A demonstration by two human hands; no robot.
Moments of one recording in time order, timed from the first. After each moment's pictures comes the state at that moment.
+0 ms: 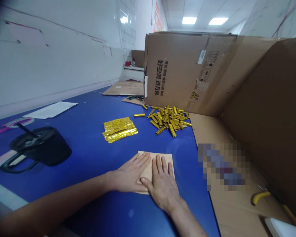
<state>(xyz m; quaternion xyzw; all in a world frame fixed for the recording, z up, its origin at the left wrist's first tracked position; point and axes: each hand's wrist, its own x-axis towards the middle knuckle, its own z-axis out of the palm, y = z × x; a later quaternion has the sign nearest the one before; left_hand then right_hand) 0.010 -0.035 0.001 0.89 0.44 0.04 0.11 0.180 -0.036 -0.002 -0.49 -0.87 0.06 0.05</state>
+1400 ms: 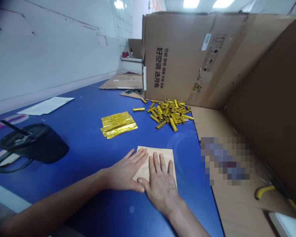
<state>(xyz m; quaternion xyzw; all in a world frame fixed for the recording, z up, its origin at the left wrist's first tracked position) -0.001 -0.043 0.015 0.89 0.44 0.03 0.12 0.172 -0.046 -0.002 -0.48 -0.88 0.03 0.03</state>
